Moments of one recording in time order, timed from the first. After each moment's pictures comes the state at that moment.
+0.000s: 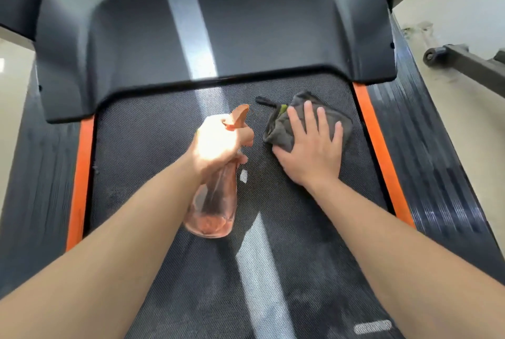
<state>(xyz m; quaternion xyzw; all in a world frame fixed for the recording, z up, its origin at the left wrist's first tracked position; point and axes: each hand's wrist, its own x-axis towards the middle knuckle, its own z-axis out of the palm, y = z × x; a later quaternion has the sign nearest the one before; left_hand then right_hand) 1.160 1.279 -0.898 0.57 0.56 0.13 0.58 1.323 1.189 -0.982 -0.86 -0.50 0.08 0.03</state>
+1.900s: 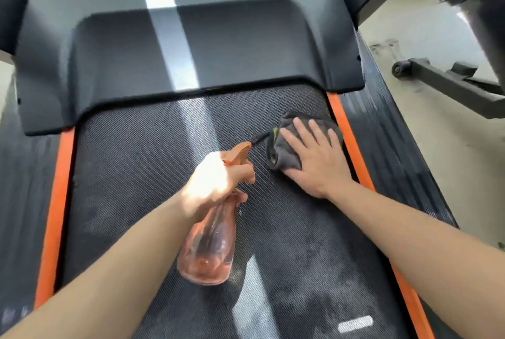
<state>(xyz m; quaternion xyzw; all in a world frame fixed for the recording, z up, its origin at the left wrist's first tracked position) 1.162 1.227 -0.890 0.56 0.53 0.07 0.63 1.379 1.147 -0.977 -0.79 -0.61 0.10 -0.03</state>
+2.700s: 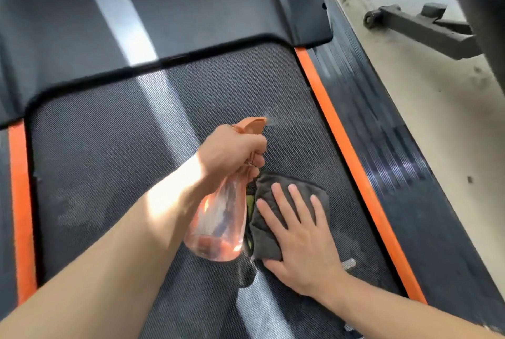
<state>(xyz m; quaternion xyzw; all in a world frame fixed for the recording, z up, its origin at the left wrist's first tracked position) 1.209 1.195 -0.886 0.55 0.51 -0.02 0.66 1.249 0.971 -0.985 -0.78 -0.61 0.11 -0.04</state>
